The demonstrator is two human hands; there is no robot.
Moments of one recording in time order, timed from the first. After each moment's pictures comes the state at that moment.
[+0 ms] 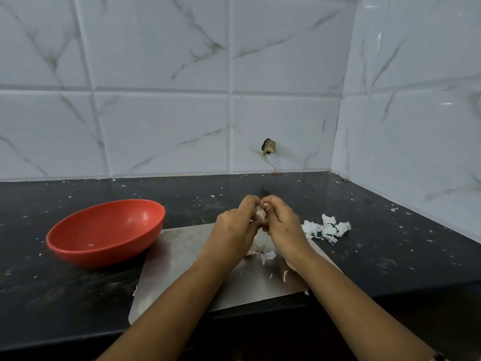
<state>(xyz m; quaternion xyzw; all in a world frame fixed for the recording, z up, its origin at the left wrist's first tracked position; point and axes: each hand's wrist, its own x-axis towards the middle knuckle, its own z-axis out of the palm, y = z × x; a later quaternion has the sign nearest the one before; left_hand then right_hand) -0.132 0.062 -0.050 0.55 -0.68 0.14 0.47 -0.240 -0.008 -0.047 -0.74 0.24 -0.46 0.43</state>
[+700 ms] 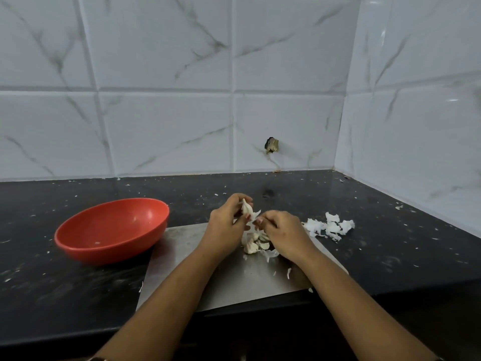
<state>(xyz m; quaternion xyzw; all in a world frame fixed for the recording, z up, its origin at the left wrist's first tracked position) -0.112 0.059 -0.052 0.59 -0.57 -0.08 0.57 -0.245 -0.016 -0.052 -0.84 0.32 -0.35 0.27</state>
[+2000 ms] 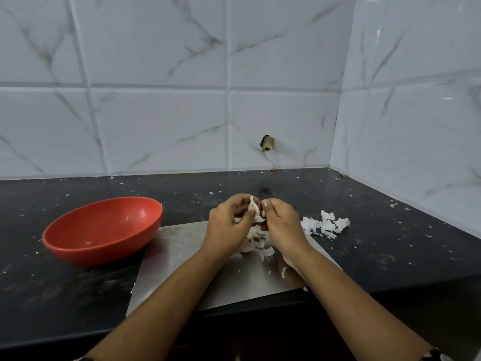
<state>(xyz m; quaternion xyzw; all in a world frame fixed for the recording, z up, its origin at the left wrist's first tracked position) -0.134 0.062 -0.045 0.57 -0.56 -0.07 0.60 -0.238 -0.009 -0.045 -0.73 0.34 -0.45 0.38</state>
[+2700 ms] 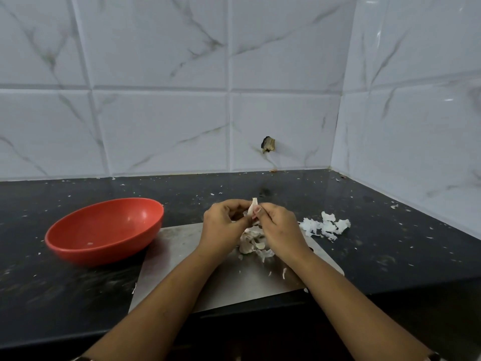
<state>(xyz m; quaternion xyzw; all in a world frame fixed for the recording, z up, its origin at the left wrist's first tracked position) -0.130 0.065 -0.041 0.57 -0.52 -0.13 0.63 -0.242 -0.002 -0.045 -0.80 0.27 -0.44 0.31</state>
